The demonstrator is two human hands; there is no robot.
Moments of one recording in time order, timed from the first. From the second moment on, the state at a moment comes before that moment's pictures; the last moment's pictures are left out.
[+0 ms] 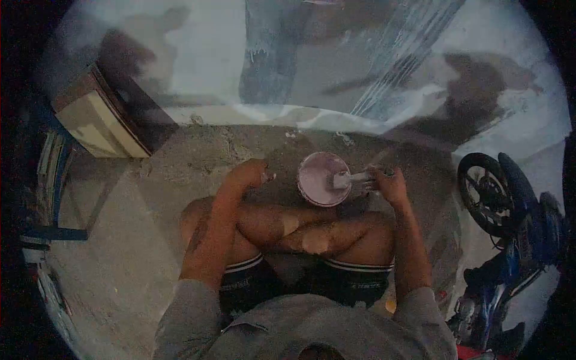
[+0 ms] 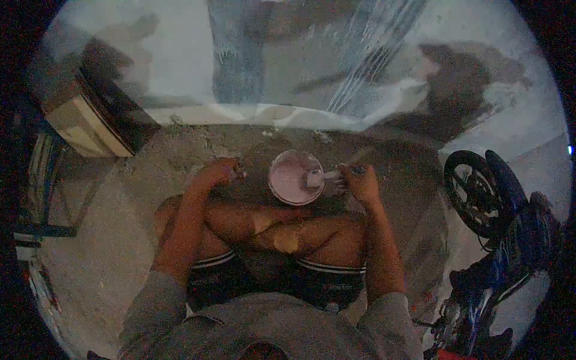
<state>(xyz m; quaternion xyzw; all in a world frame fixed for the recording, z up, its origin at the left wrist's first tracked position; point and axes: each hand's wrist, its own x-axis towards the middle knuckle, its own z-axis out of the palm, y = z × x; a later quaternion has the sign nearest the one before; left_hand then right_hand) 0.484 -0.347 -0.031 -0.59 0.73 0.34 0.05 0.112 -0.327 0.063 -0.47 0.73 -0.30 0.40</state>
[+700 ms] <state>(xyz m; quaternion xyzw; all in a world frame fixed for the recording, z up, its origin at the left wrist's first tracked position) 0.482 -0.335 -0.019 -0.61 0.71 0.34 0.03 0.092 -0.329 0.187 -0.55 0.56 -0.38 0.48</state>
